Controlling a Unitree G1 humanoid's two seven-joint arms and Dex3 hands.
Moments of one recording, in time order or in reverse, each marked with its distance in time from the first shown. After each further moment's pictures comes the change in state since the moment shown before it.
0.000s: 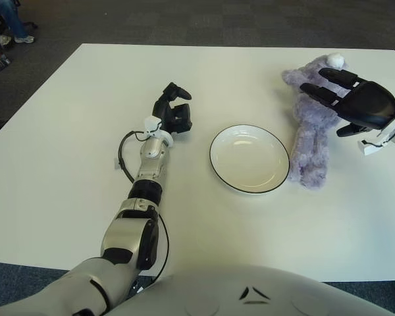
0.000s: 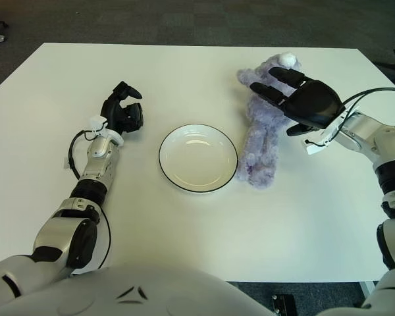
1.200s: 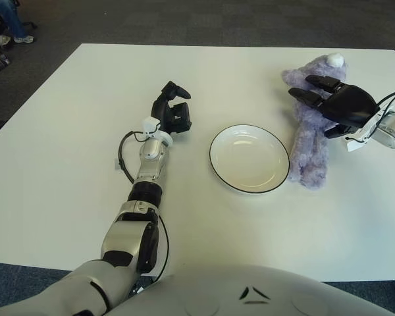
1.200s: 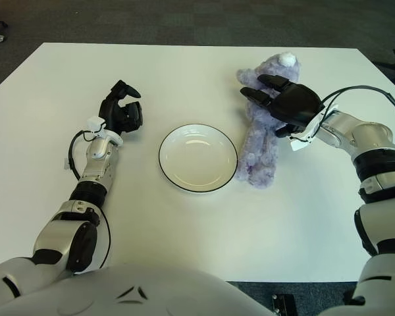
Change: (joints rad) left arm 0.024 -0.005 -0.013 -0.045 -0.010 -0.015 -0.003; right arm -0.121 0.094 0.102 0.151 0.026 -0.025 0.091
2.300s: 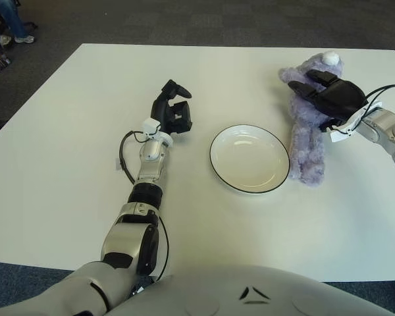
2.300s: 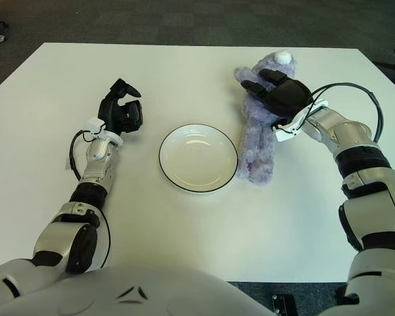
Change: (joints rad) left arm 0.012 -0.003 -0.010 -0.011 0.008 -0.057 0.000; right arm -0.009 0.092 0.006 0.003 0.052 0.225 0.133
